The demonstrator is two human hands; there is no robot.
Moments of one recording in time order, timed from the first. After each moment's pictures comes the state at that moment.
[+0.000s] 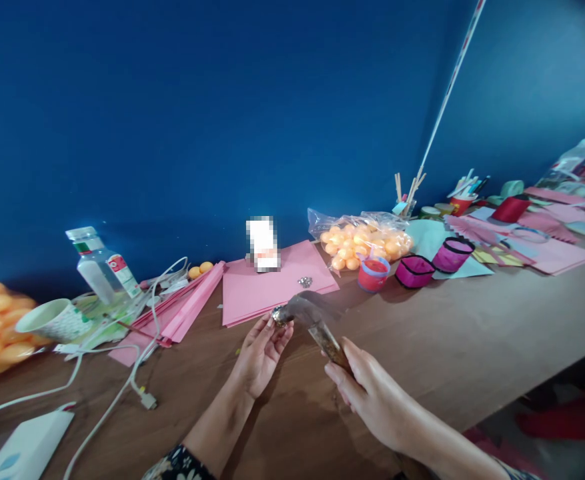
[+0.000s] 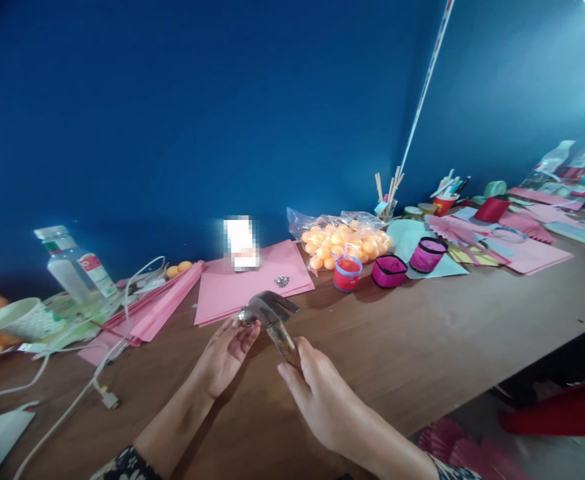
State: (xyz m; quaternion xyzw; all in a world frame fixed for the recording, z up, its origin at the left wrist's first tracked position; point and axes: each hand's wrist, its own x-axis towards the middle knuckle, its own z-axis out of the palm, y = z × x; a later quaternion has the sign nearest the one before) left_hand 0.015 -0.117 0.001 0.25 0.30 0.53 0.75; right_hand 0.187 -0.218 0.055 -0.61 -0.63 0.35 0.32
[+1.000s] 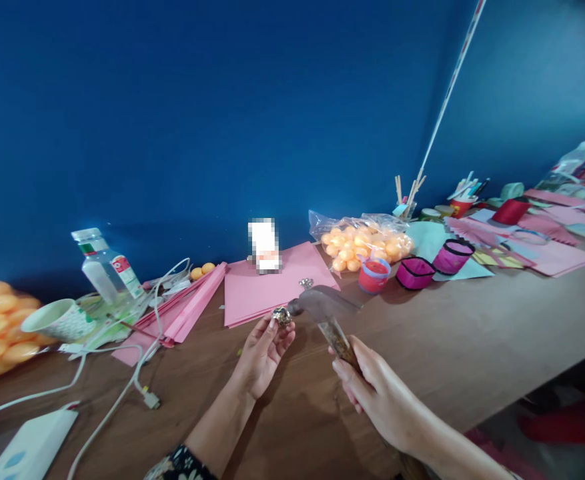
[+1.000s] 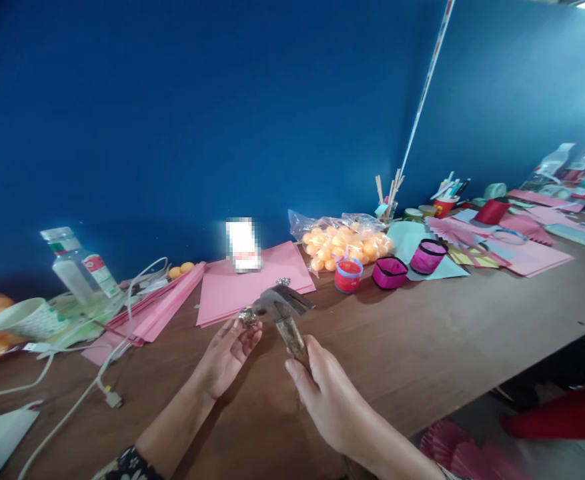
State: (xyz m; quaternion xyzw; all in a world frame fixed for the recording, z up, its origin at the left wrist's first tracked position) left_hand 0.015 -0.120 0.004 0.26 0.30 0.52 0.76; right_hand 0.190 -0.220 0.049 -0.59 -0.61 0.38 0.36
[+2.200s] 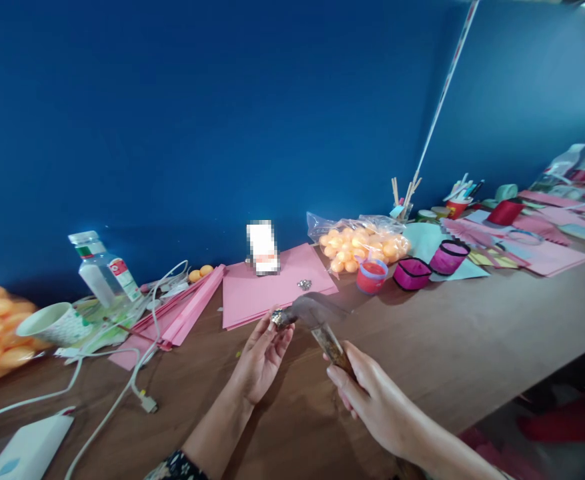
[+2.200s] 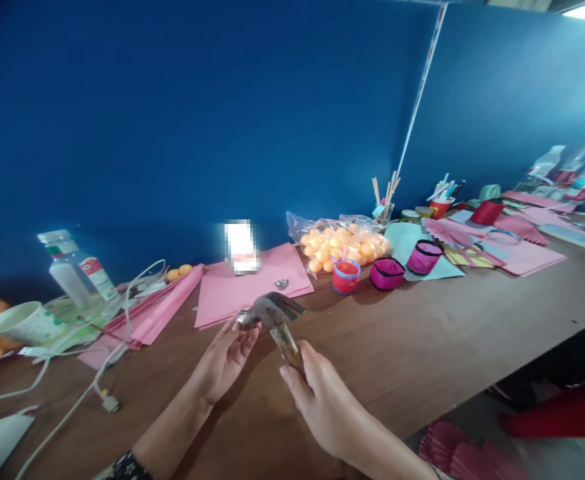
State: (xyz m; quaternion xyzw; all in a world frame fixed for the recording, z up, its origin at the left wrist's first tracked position) left_hand 0.014 -0.122 0.007 0.25 0.28 0.53 0.76; right_hand 0.188 -0.224 0.047 -0.60 -0.61 0.39 0.35
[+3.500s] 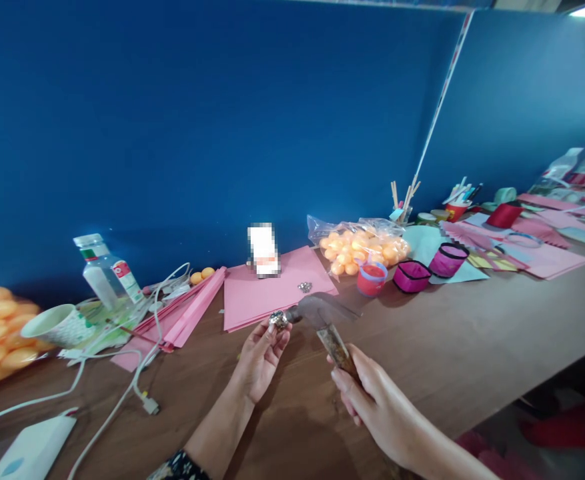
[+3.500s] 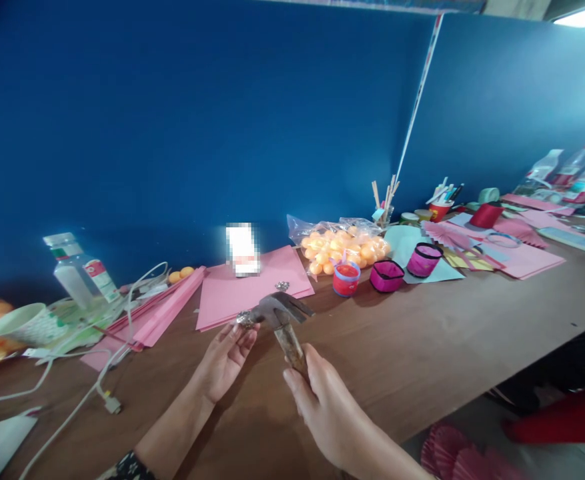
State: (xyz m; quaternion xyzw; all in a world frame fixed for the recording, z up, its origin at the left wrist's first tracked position) left_hand 0.011 -0.116 -0.002 0.27 0.29 0.53 0.75; right_hand 0.186 -0.229 0.044 -0.60 -0.59 0.40 0.37
